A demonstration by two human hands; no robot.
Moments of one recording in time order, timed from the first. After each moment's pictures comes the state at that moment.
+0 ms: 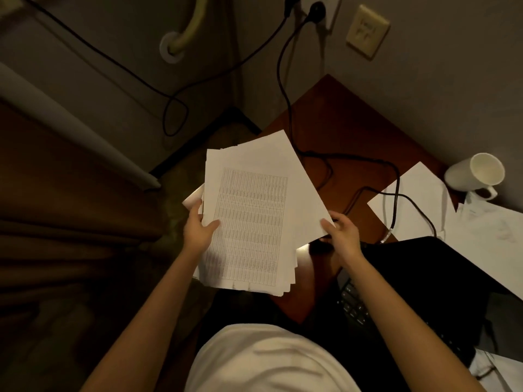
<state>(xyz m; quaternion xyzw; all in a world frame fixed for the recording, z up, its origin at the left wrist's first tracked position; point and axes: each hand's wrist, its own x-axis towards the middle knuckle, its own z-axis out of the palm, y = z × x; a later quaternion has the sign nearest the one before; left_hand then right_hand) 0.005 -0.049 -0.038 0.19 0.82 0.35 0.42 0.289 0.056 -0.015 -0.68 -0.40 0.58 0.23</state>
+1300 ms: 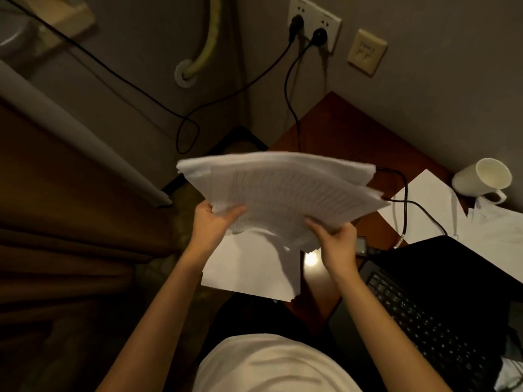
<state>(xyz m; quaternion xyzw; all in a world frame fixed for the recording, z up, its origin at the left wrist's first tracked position) 0.011 -0.038 0.065 0.29 0.67 0.54 0.42 0.225 0.011 0.065 -0.53 -0.43 0.59 0.42</state>
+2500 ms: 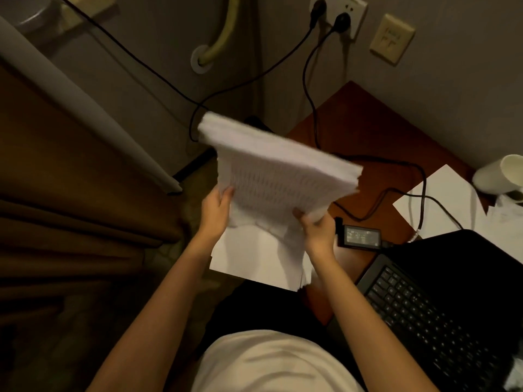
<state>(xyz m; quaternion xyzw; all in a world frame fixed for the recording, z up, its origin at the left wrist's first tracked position) -0.013 -0.044 0.020 0.27 0.77 0.44 0.36 0.177 -0.001 0.037 -0.62 -0.44 0.57 0.32</state>
